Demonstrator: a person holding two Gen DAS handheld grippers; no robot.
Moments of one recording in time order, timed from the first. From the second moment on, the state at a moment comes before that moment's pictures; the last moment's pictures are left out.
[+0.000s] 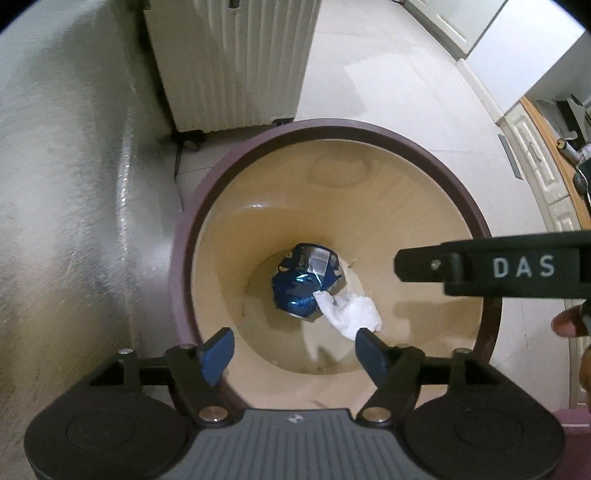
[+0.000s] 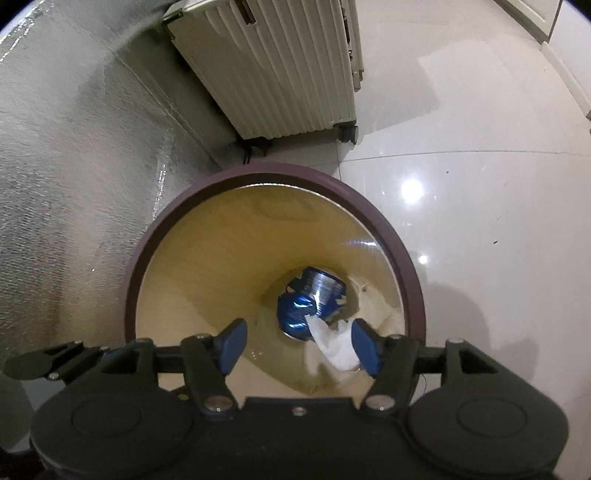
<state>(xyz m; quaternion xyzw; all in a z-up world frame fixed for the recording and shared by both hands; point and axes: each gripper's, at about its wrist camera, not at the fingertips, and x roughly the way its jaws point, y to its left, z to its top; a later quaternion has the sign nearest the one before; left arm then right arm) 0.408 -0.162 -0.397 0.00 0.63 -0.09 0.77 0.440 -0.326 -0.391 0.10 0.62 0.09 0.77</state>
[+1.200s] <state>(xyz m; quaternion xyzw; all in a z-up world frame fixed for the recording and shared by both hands) 0.332 -0.125 -0.270 -0.04 0.55 -0.06 0.83 0.332 -0.361 -0.269 0.06 0.54 0.06 0.84</state>
